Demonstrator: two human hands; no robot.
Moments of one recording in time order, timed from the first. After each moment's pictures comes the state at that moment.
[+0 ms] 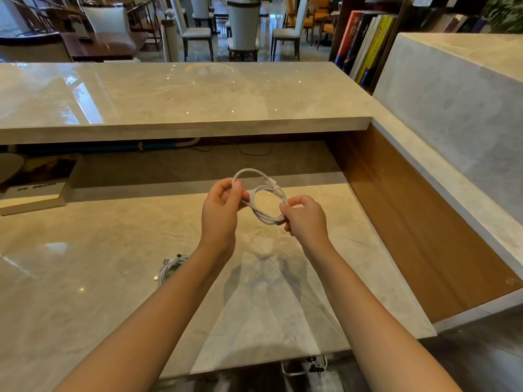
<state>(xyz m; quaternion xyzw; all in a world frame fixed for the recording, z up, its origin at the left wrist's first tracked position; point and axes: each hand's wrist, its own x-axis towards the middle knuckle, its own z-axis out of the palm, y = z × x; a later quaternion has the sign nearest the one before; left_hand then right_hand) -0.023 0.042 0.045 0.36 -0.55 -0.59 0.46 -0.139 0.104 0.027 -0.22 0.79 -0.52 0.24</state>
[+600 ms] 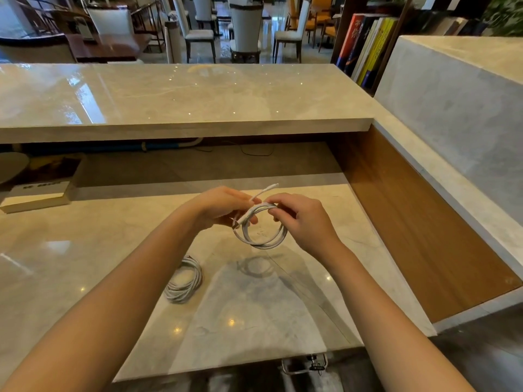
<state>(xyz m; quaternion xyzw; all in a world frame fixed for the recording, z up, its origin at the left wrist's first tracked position) -0.012 -0.004 0.079 0.39 -0.71 -0.59 -0.01 -0.136 0.129 0.048 -0.59 0.70 -0.40 0.07</state>
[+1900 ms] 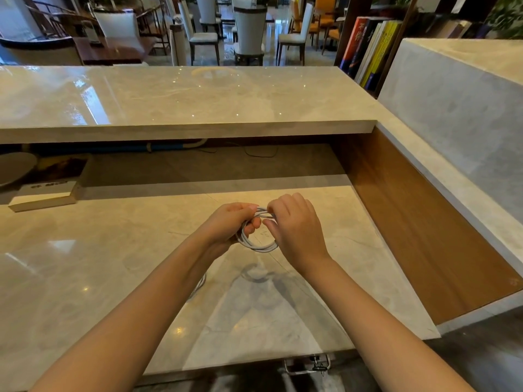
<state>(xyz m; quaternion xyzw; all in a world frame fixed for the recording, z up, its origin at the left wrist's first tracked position) -0.002 0.029 0.053 0.36 -0.61 -0.69 0.14 -0.117 0.120 0.022 -0.61 0.72 -0.26 -0.22</state>
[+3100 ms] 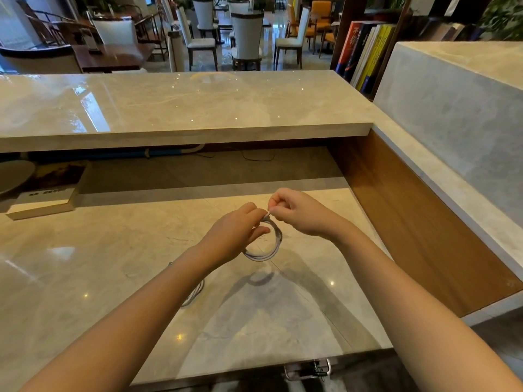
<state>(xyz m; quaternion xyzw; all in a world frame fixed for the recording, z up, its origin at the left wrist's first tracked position) -0.010 0.028 0.038 0.23 -0.96 -0.12 0.10 -0.150 0.108 0.073 -0.56 0.72 -0.30 0.28</state>
